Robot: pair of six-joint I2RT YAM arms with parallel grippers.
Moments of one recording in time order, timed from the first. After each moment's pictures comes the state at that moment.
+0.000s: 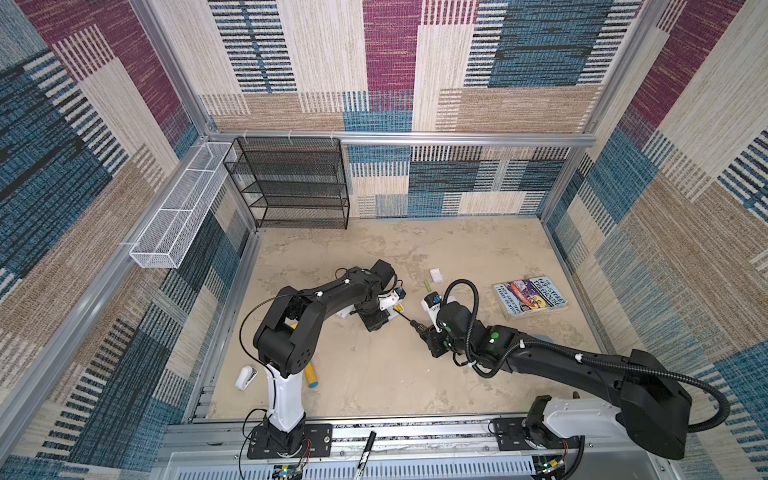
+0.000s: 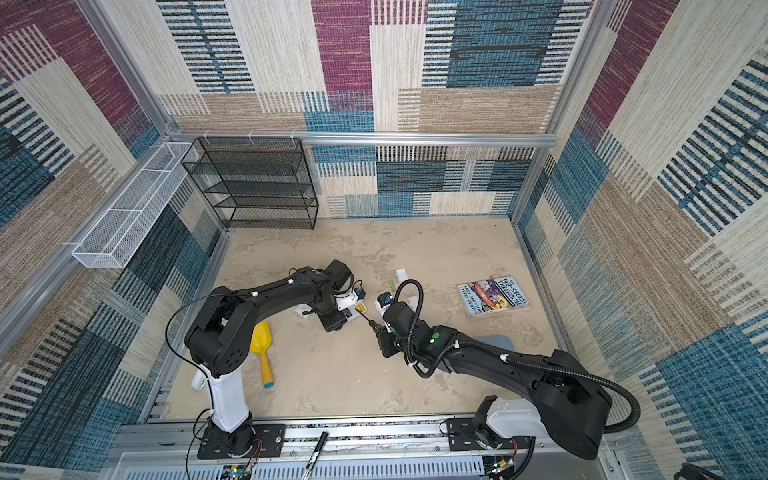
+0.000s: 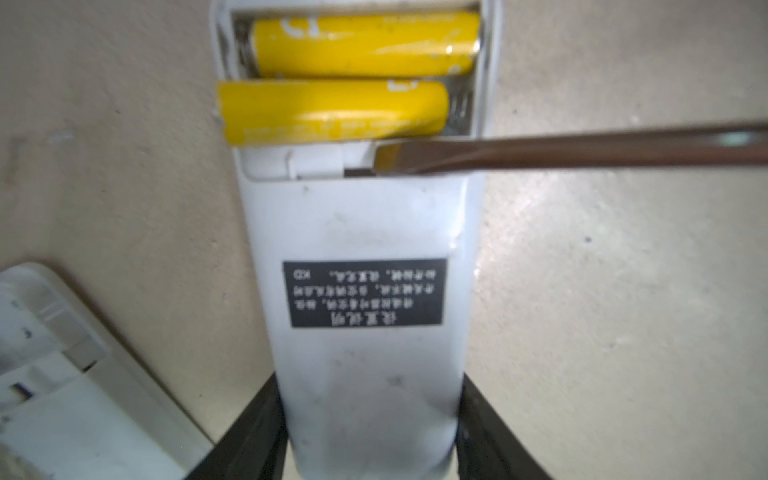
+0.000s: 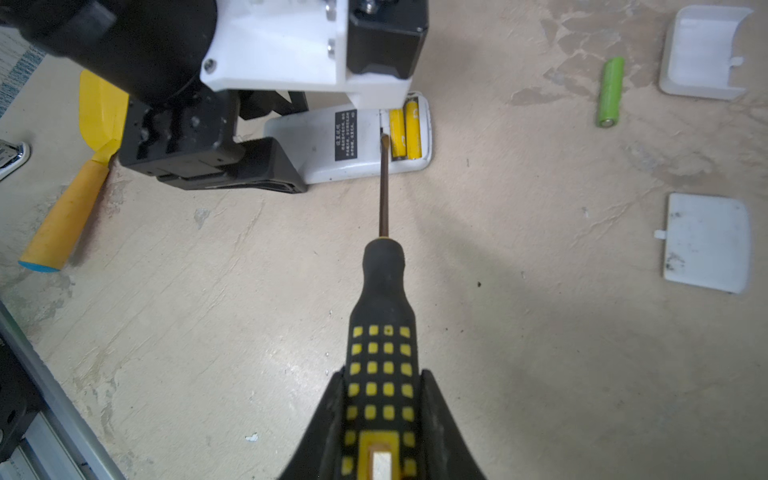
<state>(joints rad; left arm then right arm) -0.58 1.93 1.31 -0.81 -0.05 0.47 0.88 1.28 0.69 -0.22 0.06 0.39</state>
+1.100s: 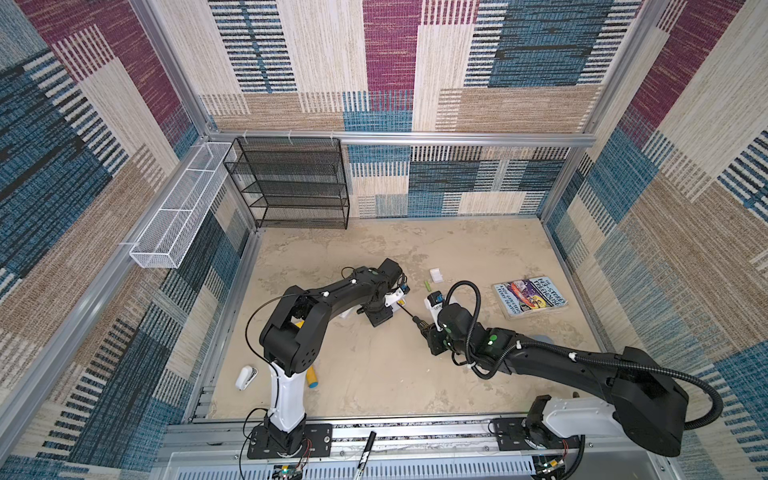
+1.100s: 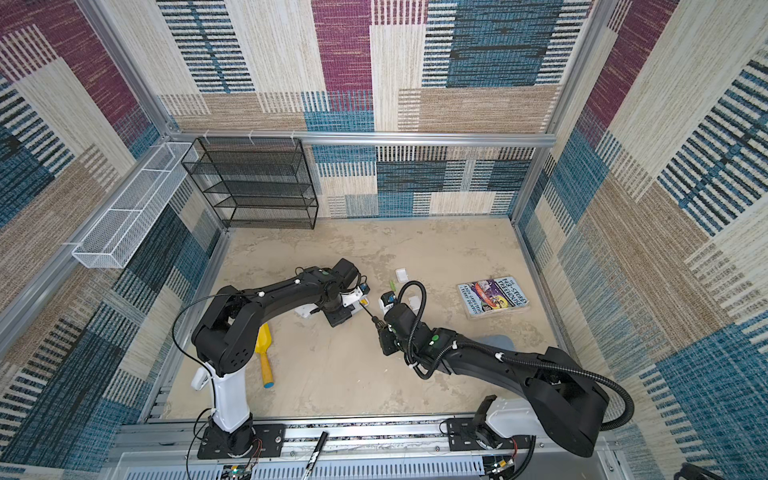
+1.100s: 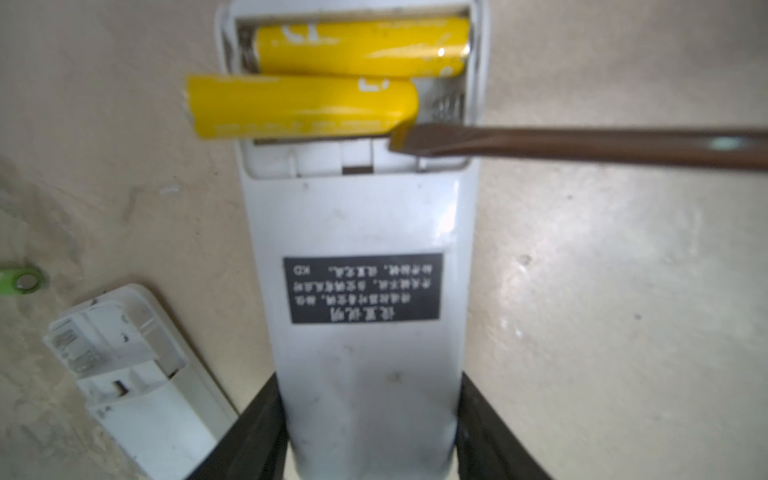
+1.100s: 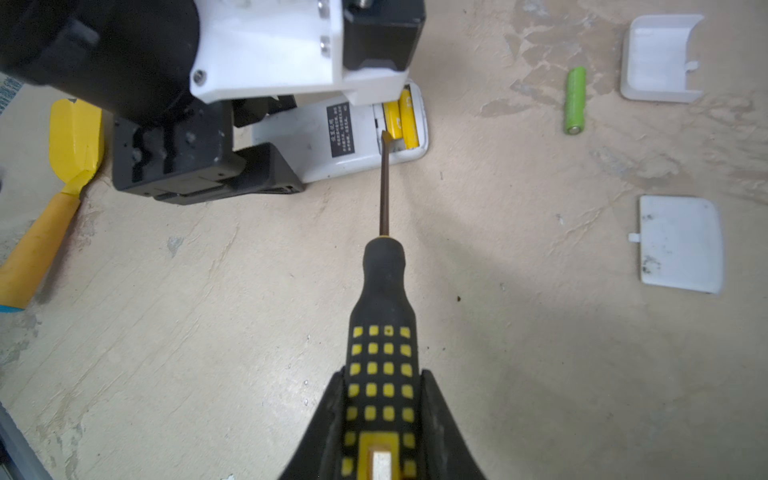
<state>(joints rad) -0.63 1.97 1.36 -0.78 -0.12 0.42 0.87 1.28 0.63 -0.12 0.11 0.41</state>
